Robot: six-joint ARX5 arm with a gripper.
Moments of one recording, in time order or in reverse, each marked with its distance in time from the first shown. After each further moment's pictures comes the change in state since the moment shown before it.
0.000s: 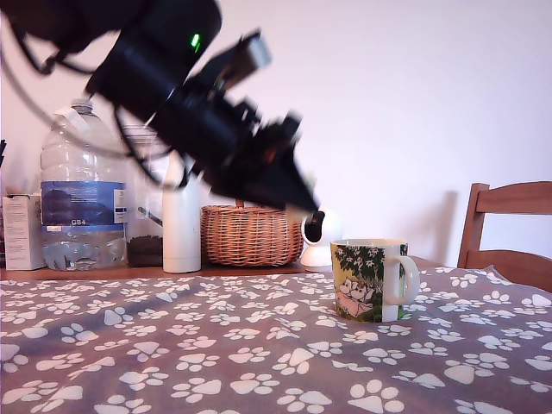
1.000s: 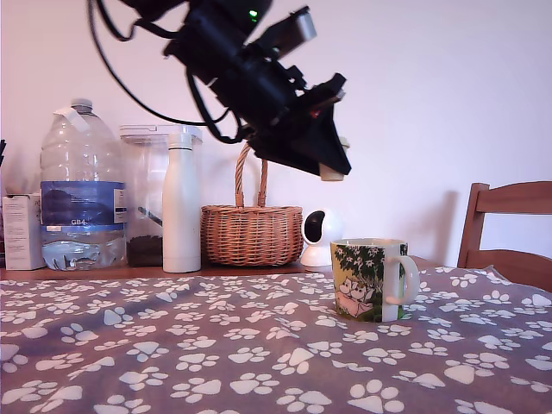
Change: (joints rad) arm 0.000 0.207 0.451 -0.309 0.003 0.031
